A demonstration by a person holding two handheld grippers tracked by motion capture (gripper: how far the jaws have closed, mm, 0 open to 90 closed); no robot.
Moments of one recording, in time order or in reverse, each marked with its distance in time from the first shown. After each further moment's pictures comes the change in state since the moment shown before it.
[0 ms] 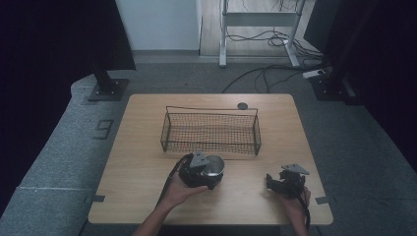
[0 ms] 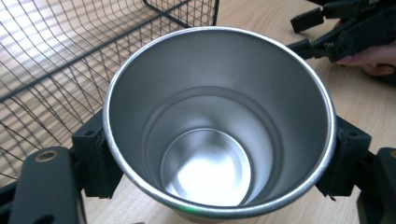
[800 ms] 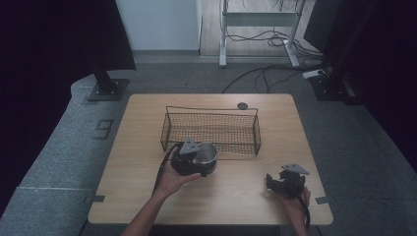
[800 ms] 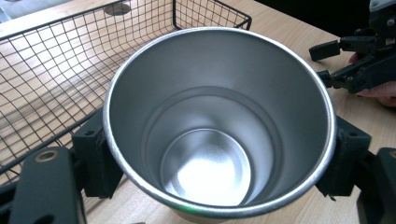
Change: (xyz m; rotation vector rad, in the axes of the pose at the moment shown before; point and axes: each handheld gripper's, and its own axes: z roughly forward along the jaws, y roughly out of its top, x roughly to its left) left arm 0.031 0.016 -0.016 -0.042 0.025 -0.045; right arm 0.000 0.000 0.000 0.000 0.000 0.000
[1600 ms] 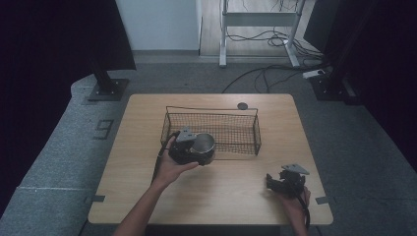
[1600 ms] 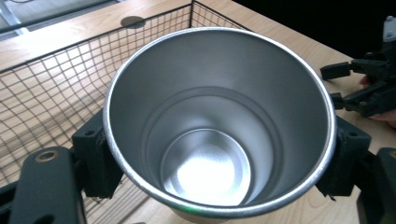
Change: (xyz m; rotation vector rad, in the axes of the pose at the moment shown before) left arm 0.021 0.019 -0.001 -0.013 0.005 -0.029; right arm 0.000 0.000 0.000 0.000 -0.003 0.004
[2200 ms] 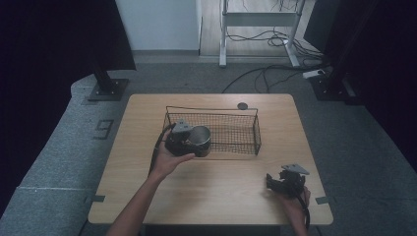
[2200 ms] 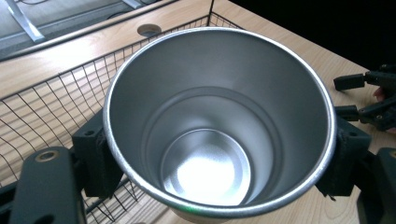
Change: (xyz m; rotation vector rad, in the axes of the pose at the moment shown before) left arm 0.020 0.014 -0.004 0.000 0.020 -0.011; right arm 0.000 0.000 0.000 0.001 0.000 -0.003
